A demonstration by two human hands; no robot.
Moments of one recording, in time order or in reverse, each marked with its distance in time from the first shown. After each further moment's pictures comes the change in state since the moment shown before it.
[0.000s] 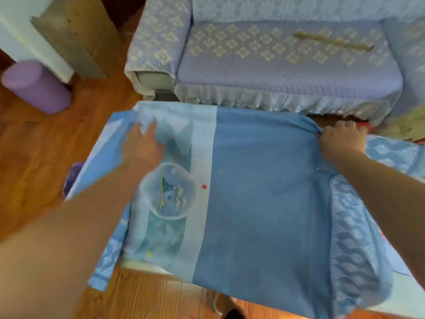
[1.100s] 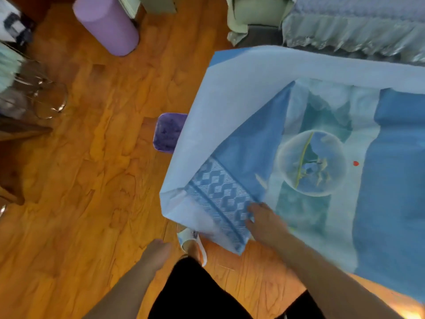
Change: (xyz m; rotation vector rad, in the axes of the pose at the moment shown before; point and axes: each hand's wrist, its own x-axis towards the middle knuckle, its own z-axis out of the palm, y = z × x) left_hand -0.217 -0.457 0.151 -0.607 -0.788 -1.037; right_hand -0.323 -0.566 0.009 0.749 -0.812 -0.417
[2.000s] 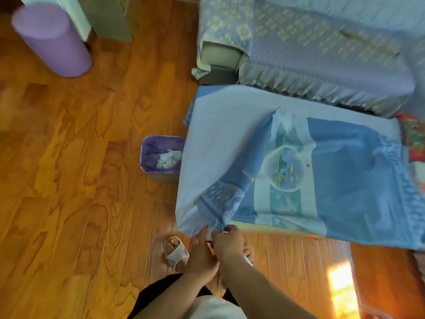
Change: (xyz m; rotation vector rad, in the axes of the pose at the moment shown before) left_hand -0.005 -0.028 -0.067 0.188 -0.266 0.788; right_hand -0.075 -0.259 0.129 0.951 0.455 0.589
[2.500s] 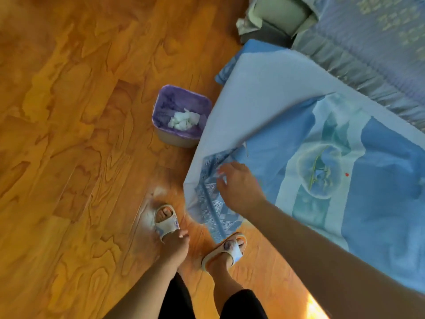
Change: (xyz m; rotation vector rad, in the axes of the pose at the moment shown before) left_hand 0.096 -0.148 0.021 -0.559 0.010 -0.477; right_hand 0.095 -0.081 0.049 -1.082 -0.085 -1.010
